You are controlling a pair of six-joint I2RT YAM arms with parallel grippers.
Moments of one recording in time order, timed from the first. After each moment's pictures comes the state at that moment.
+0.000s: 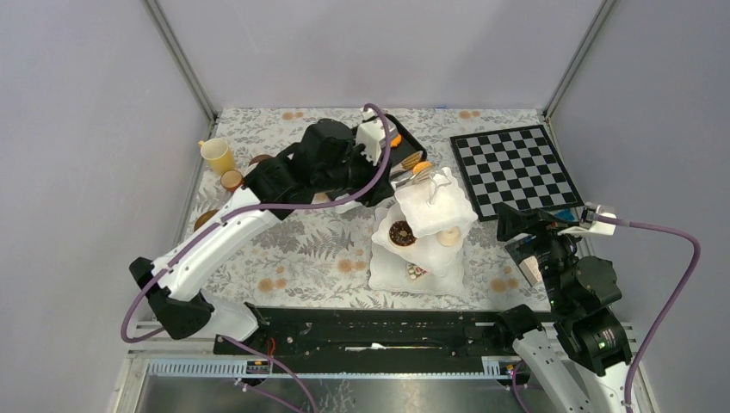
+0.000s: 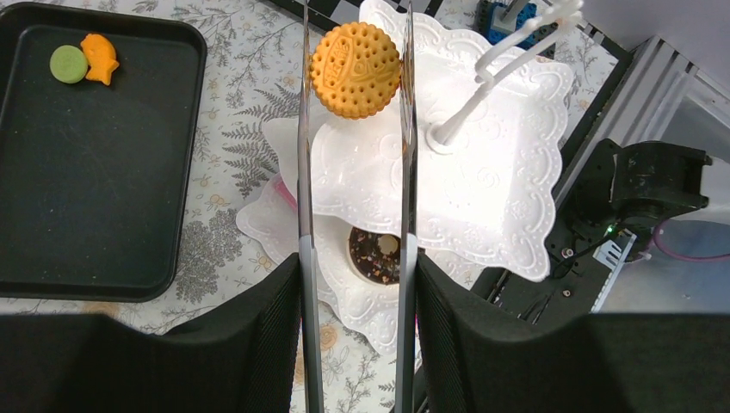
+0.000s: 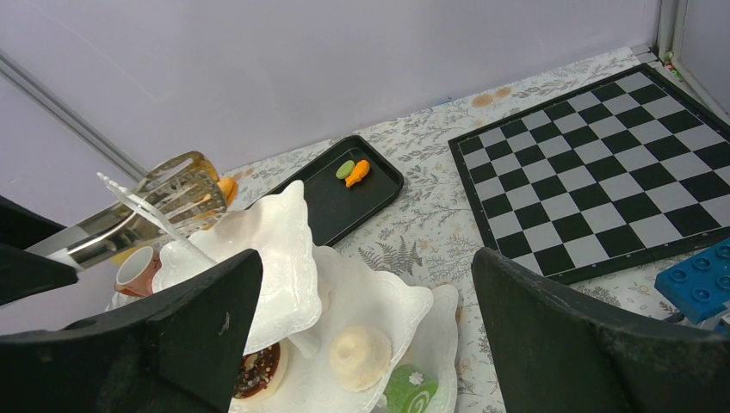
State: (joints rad) left arm -0.85 1.39 1.64 -0.75 0.17 -0.09; right arm 0.37 0.24 0.79 -0.51 0.28 0.42
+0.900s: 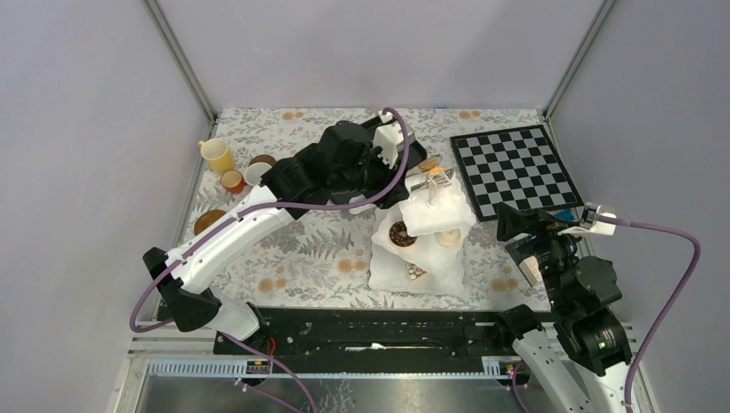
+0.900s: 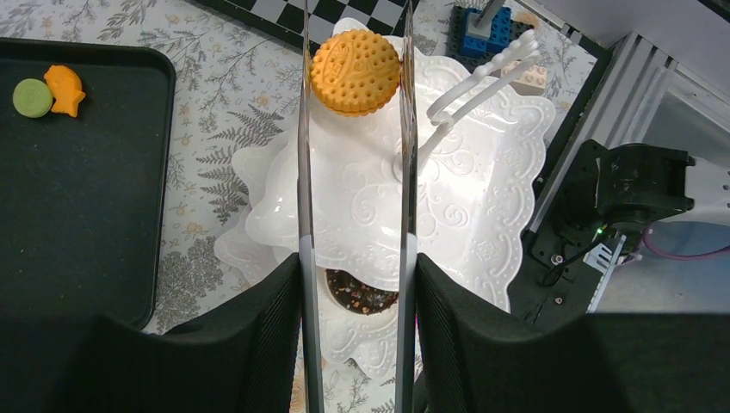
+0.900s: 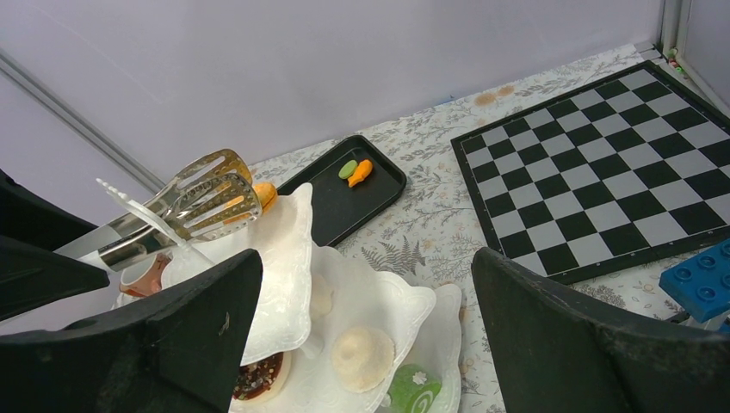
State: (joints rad) left arm -0.90 1.46 1.66 -0.70 0.17 -0.09; right arm 0.37 0.24 0.79 -0.51 0.28 0.43
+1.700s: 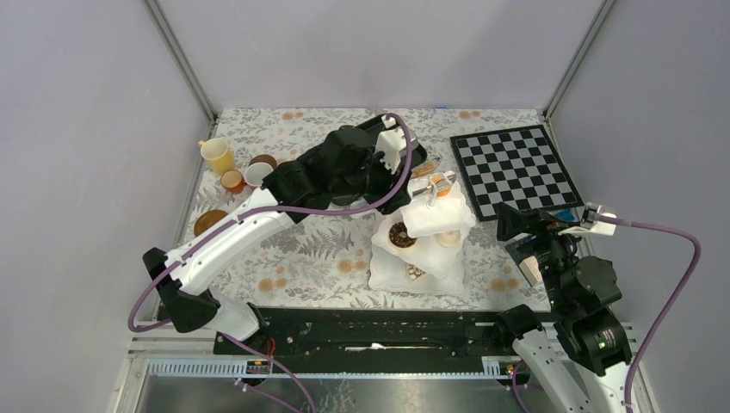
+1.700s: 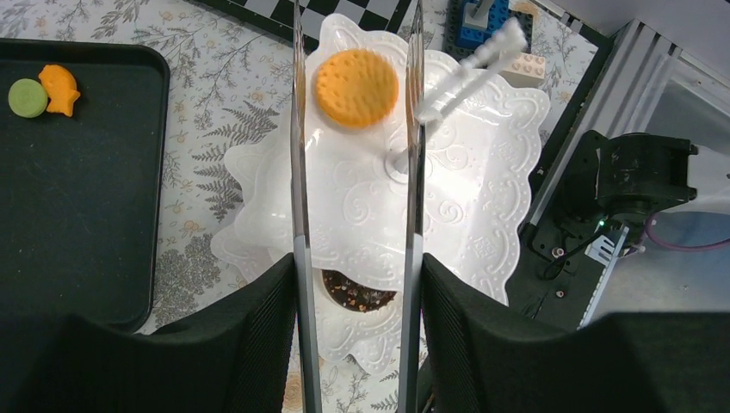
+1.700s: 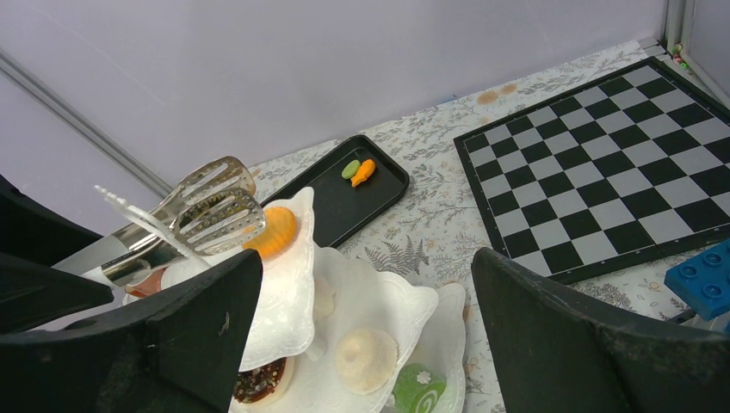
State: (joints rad) left arm -0.93 1.46 1.65 -0.70 0.16 -0.08; right arm 0.37 0.24 0.79 -0.51 0.28 0.44
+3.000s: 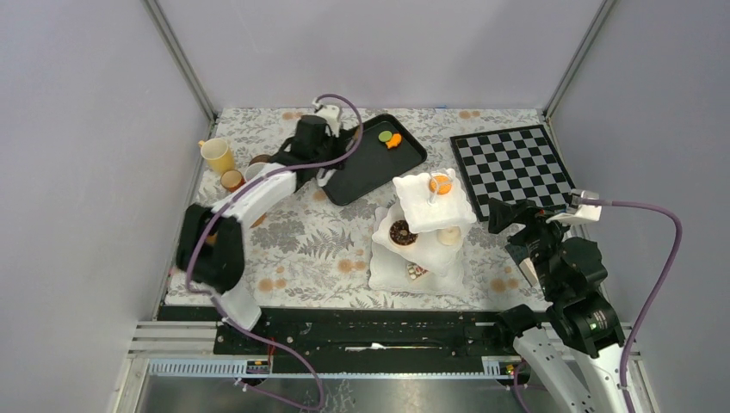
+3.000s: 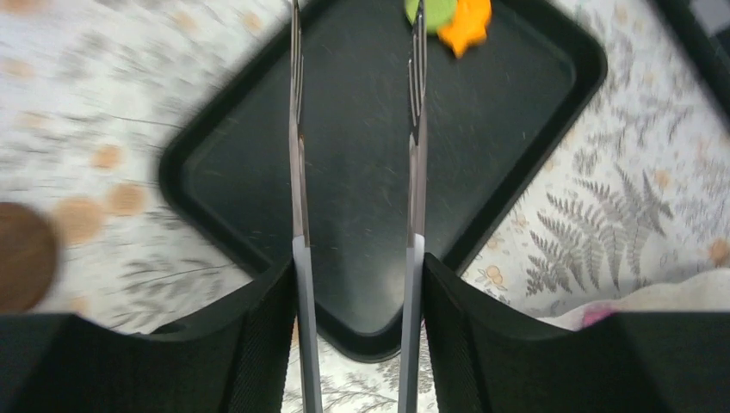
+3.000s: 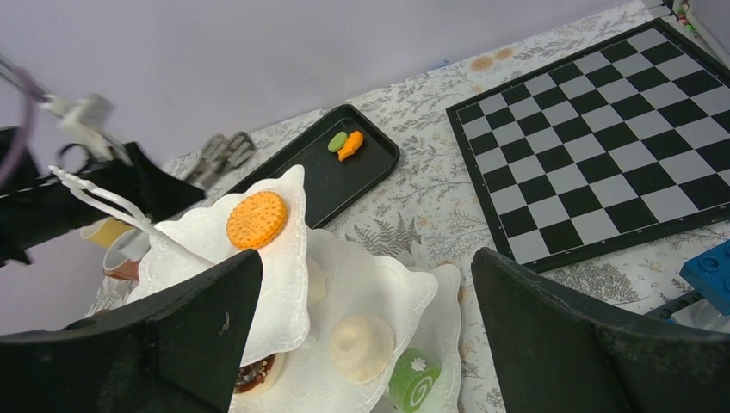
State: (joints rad) left arm -0.42 1.61 1.28 -0.16 -0.08 -0.14; right arm 0.37 0.33 0.79 -0.51 0.27 0.45
